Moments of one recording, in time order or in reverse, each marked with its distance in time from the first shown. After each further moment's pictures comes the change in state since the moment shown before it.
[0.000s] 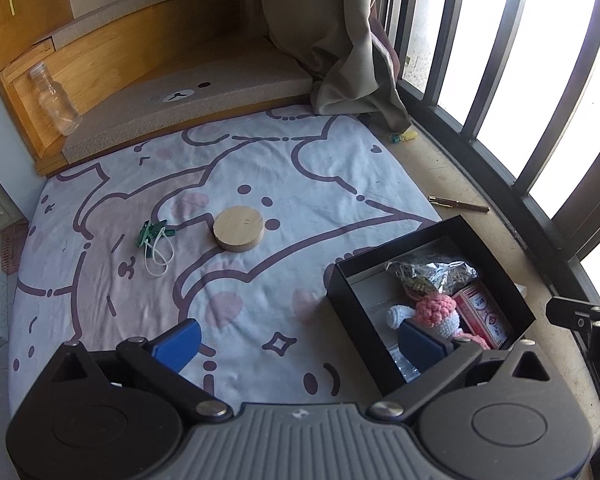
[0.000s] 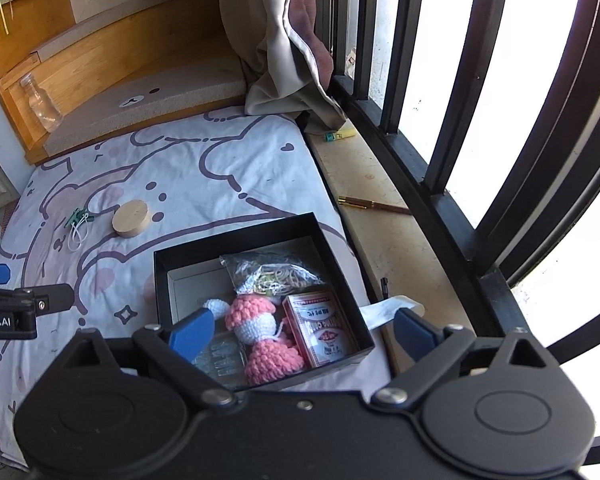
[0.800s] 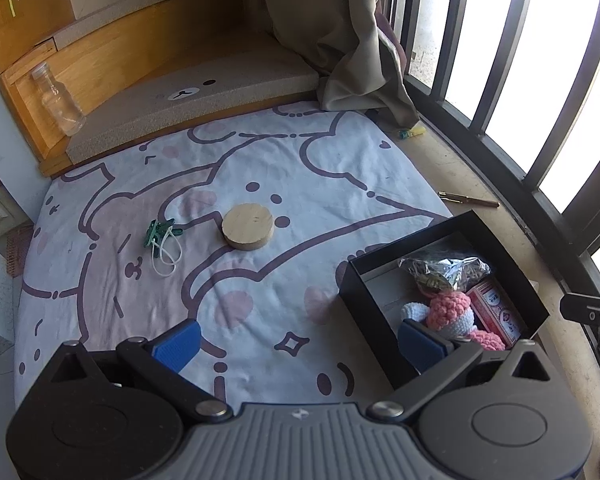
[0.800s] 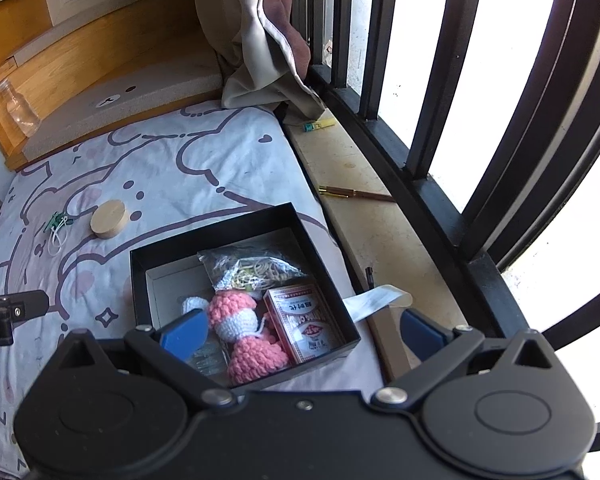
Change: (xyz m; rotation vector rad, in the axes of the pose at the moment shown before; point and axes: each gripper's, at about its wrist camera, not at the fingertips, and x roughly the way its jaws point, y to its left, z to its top) left arm 0.007 0.007 -0.001 0.008 0.001 0.024; right arm 0.012 -0.005 -0.002 0.037 0.019 -0.033
